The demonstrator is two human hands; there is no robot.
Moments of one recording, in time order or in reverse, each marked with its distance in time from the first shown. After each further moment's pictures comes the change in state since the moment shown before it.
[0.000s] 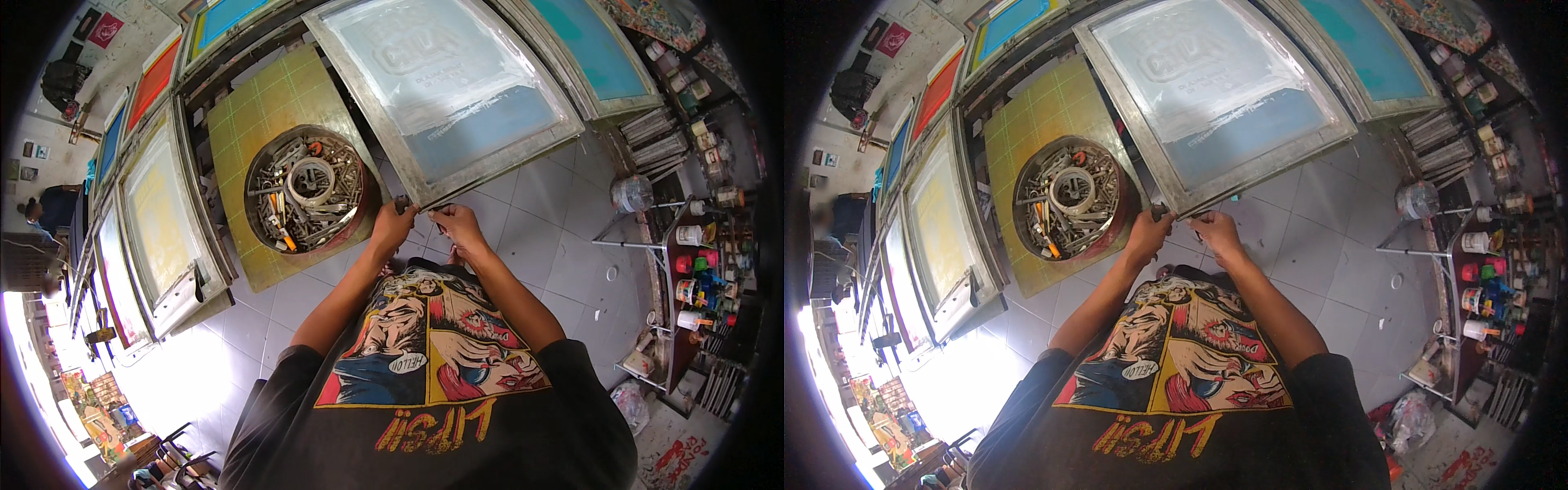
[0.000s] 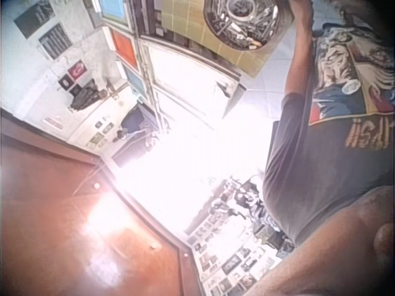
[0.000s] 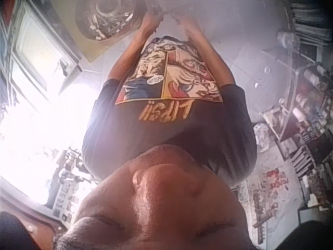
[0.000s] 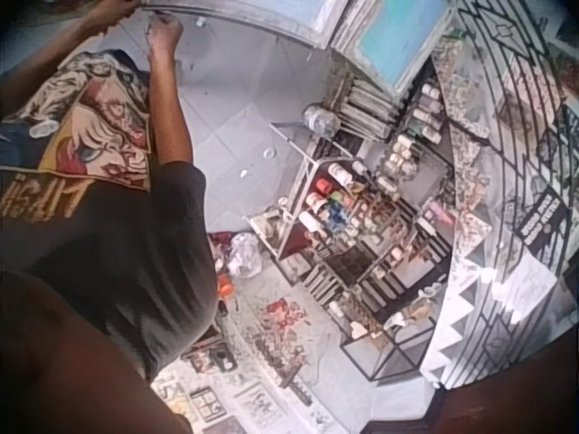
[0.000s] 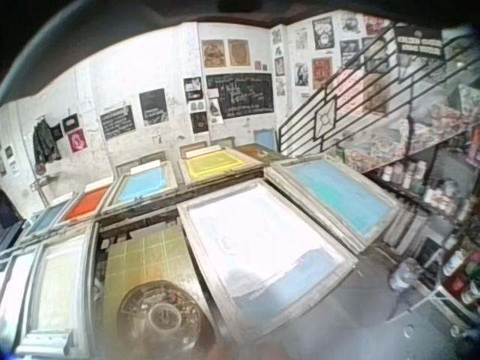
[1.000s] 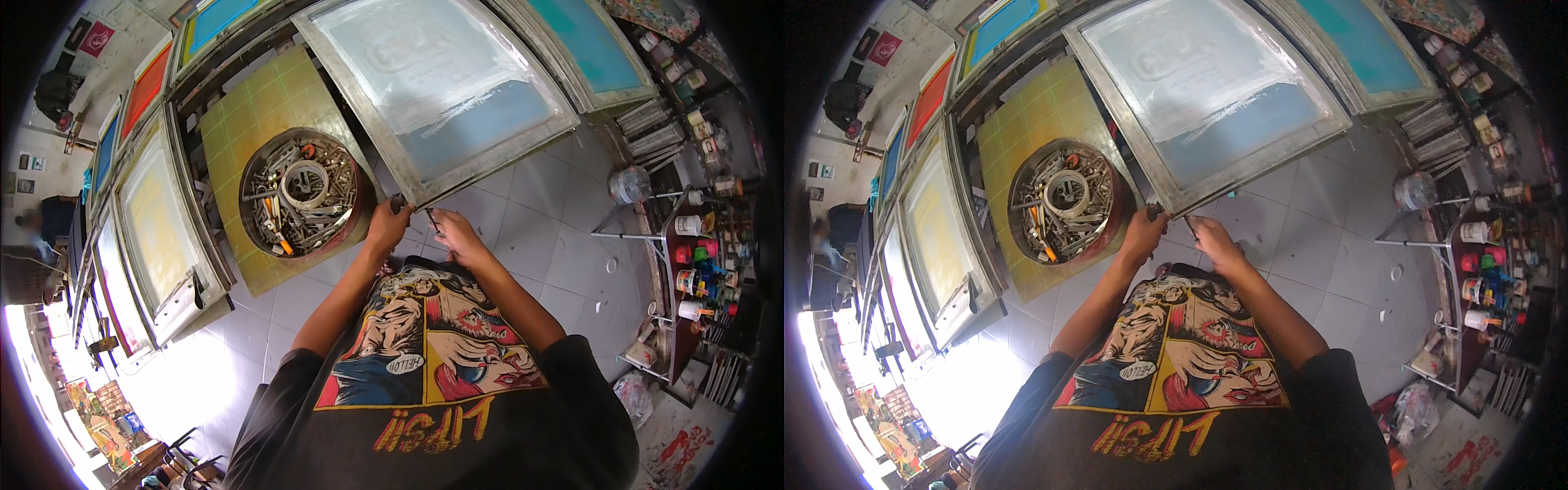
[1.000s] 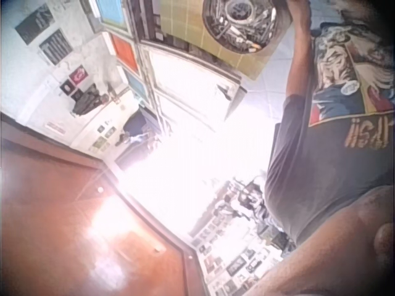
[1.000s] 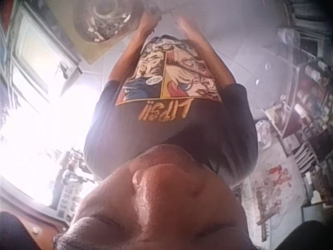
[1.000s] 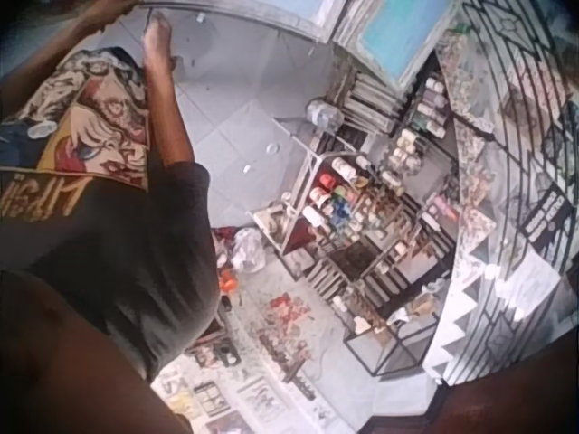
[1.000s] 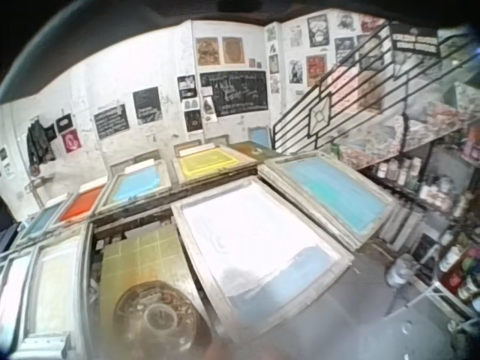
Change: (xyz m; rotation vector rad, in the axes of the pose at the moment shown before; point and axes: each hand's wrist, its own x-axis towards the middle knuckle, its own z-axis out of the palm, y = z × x) left_hand 0.005 -0.005 0.000 0.023 -0.011 0.058; right_hand -0.025 -0.005 0.007 0.224 0.029 0.093
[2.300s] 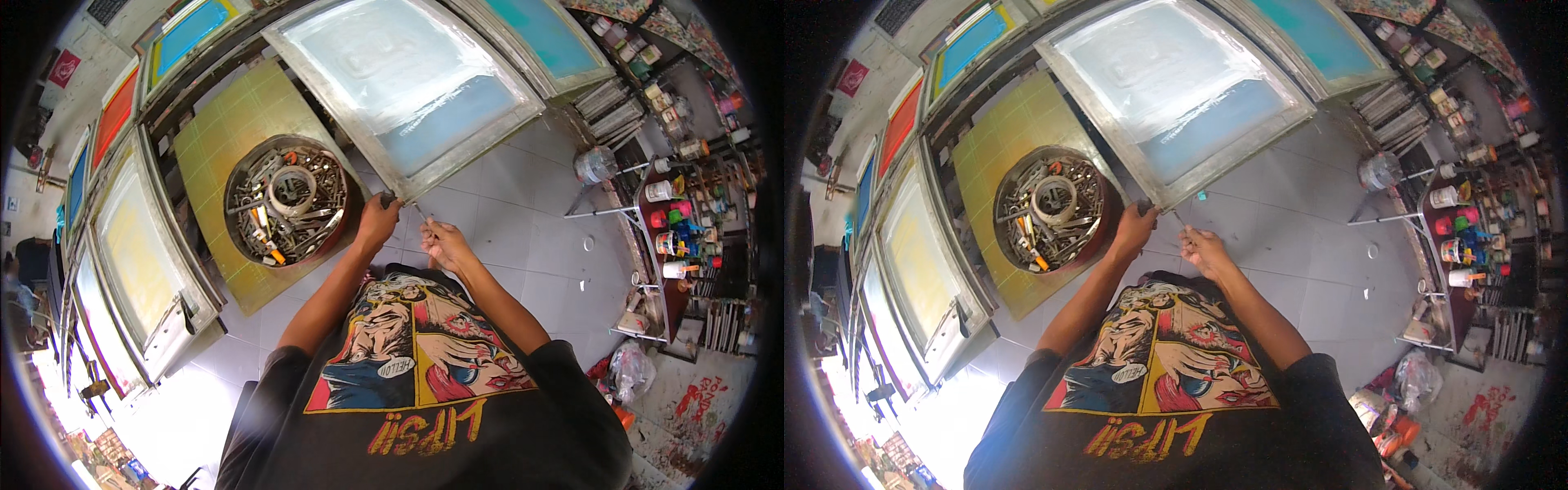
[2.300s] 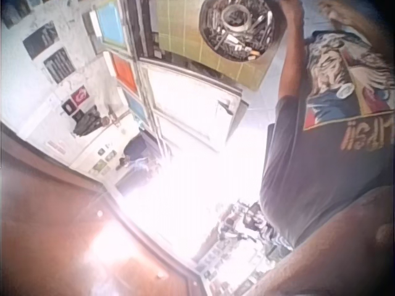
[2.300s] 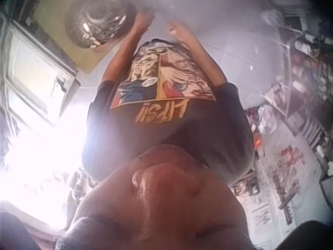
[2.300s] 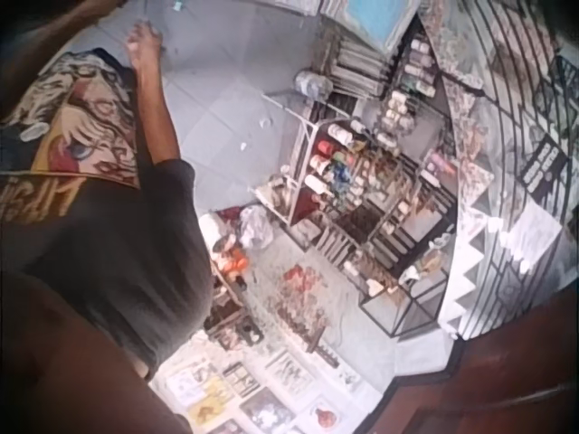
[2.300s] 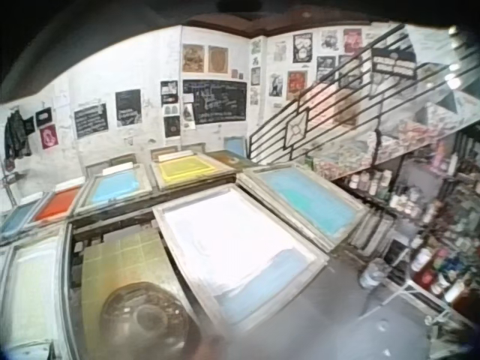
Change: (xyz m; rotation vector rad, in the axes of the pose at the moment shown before) left_hand 0.007 -0.010 -0.002 -0.064 -0.053 0.059; right_hand -0.006 0.055 -0.007 0.483 -0.038 0.028
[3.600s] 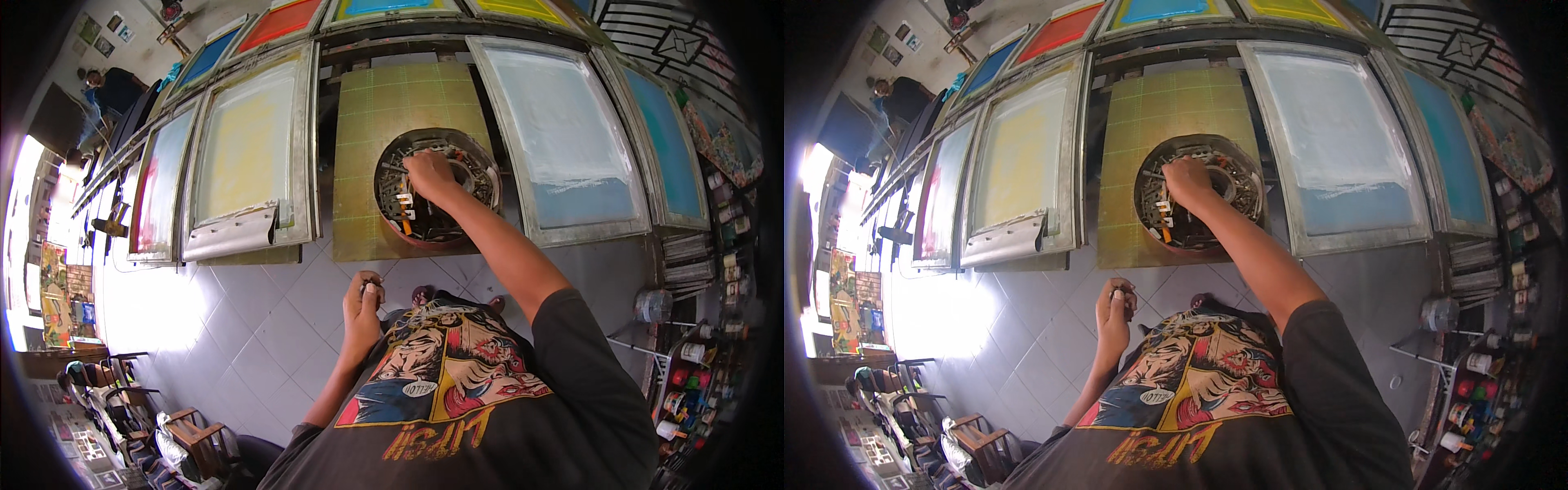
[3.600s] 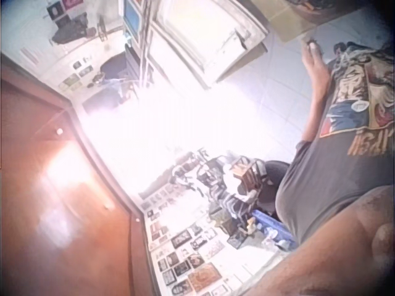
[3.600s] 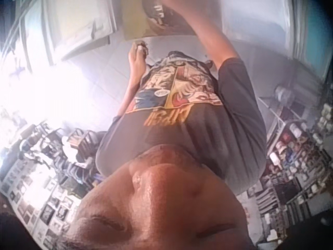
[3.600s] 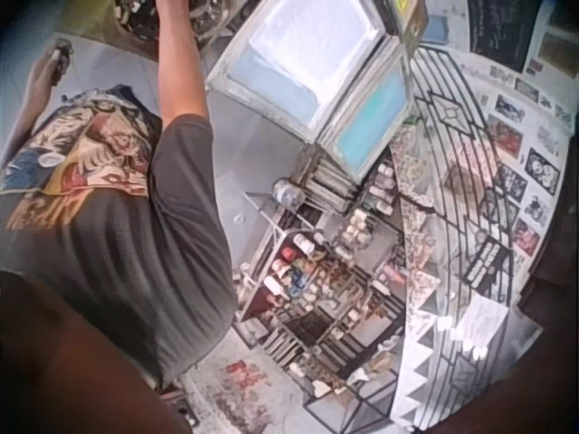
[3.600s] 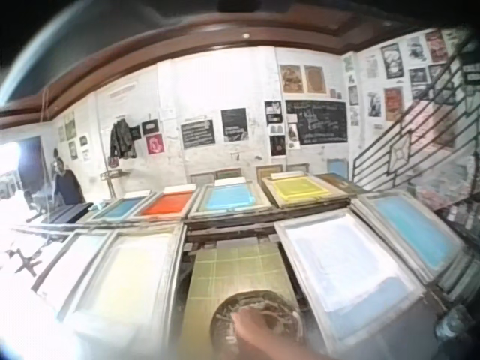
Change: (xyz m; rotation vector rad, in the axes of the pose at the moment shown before) left_hand -0.251 -0.001 -0.142 -0.240 0.683 0.229; right_hand 0.091 0.023 0.340 -2.265 -0.577 -0.974
